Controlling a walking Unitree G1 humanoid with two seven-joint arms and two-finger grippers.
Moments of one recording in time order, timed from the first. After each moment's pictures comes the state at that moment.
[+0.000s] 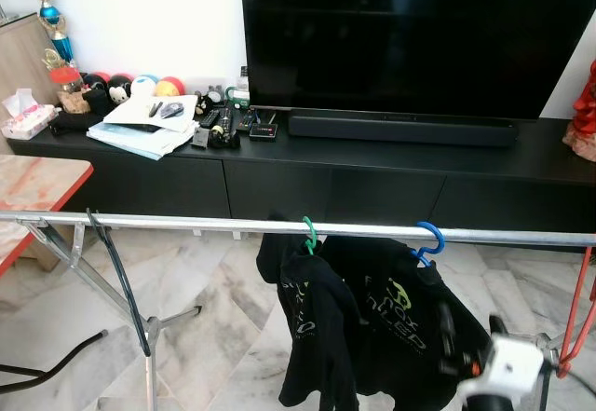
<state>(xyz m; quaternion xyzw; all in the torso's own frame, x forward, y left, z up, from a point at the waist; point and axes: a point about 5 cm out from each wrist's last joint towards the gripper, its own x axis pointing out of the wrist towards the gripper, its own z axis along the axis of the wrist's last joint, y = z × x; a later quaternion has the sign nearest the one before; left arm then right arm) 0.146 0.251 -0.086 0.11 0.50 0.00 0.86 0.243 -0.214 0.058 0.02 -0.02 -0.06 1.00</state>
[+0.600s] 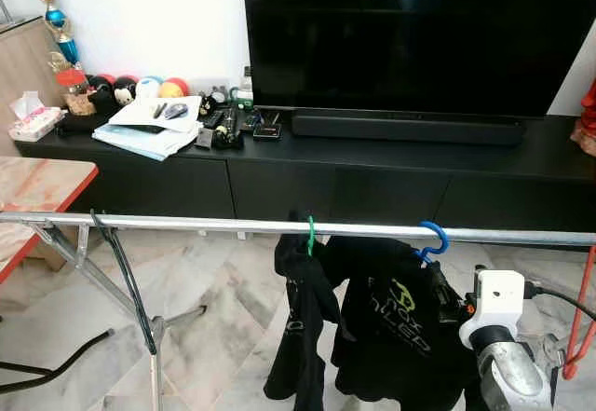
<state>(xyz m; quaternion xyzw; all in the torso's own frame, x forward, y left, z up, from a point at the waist) 0.145 0.259 -0.084 0.11 0.50 0.01 0.86 0.279 -0.227 0.075 -0.02 0.08 0.01 1.00</state>
